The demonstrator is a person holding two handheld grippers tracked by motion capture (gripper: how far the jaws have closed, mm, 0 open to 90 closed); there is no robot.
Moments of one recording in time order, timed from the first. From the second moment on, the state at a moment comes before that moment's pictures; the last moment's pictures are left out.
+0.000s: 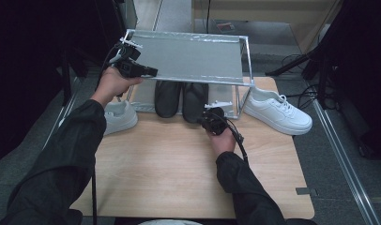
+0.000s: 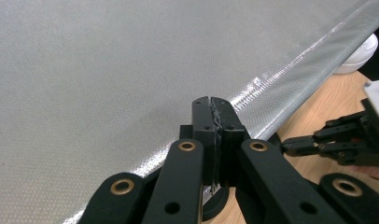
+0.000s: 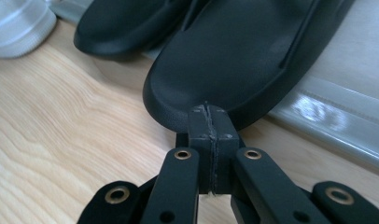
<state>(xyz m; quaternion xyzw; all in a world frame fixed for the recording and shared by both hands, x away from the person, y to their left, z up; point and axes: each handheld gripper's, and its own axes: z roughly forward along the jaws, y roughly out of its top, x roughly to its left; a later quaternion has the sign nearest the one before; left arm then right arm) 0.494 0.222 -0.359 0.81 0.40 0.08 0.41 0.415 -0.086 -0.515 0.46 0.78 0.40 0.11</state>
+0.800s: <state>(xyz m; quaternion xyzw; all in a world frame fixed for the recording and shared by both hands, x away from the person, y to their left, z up) 0.485 0.221 -0.347 0.81 0.40 0.10 0.41 0.402 -0.087 -0.498 0.43 0.80 0.42 0.10</state>
